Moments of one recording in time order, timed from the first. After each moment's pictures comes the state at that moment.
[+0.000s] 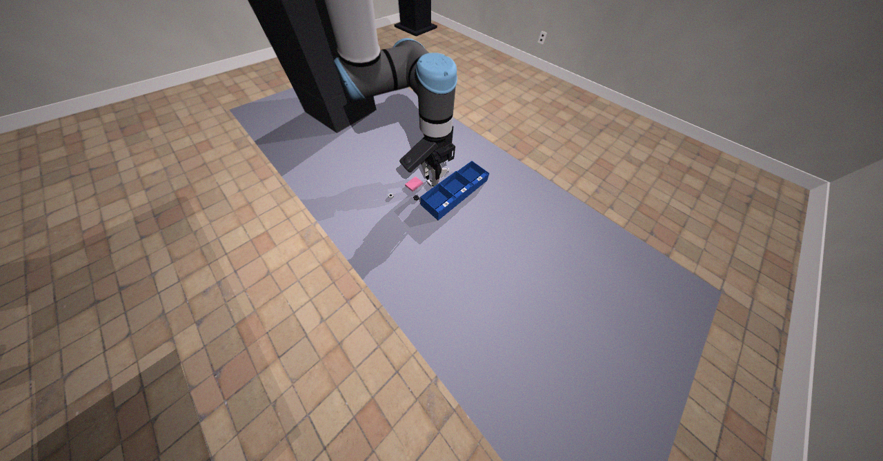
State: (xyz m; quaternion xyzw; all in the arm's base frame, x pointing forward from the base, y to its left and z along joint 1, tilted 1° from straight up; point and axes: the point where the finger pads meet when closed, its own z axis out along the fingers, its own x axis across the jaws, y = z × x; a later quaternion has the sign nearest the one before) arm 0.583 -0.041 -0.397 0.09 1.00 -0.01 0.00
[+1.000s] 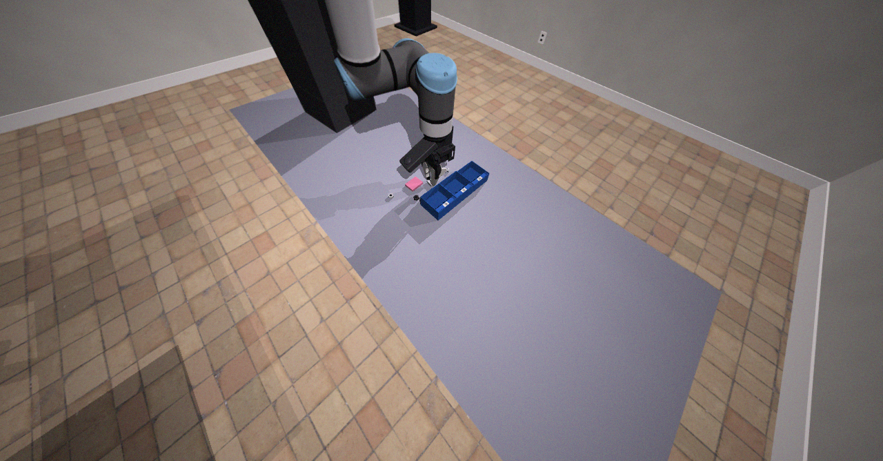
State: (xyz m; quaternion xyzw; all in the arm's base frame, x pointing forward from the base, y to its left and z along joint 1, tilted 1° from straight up) arm 0.583 -0.041 -0.397 0.09 1.00 -0.01 0.00
